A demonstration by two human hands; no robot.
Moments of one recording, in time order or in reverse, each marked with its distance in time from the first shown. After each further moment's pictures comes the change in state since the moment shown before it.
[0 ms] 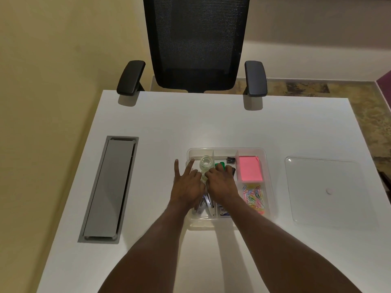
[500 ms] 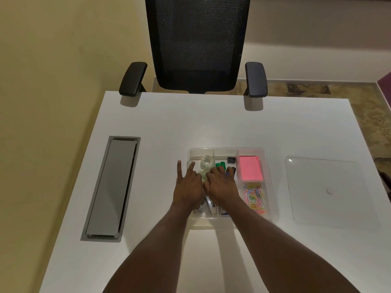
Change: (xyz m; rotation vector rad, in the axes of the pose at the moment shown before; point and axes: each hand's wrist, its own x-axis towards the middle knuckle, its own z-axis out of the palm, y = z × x) left_hand -0.007 0.009 -0.009 0.016 -0.104 -0.020; right_hand -0.010 -0.002 0.007 0.008 0.059 0.029
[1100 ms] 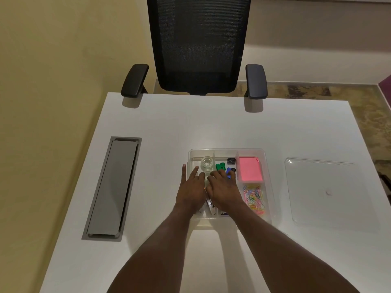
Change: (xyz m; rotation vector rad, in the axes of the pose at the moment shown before) left_hand 0.004 0.009 0.013 -0.116 0.018 0.035; right_hand -0.013 0.008 0.005 0.048 -0.044 -0.033
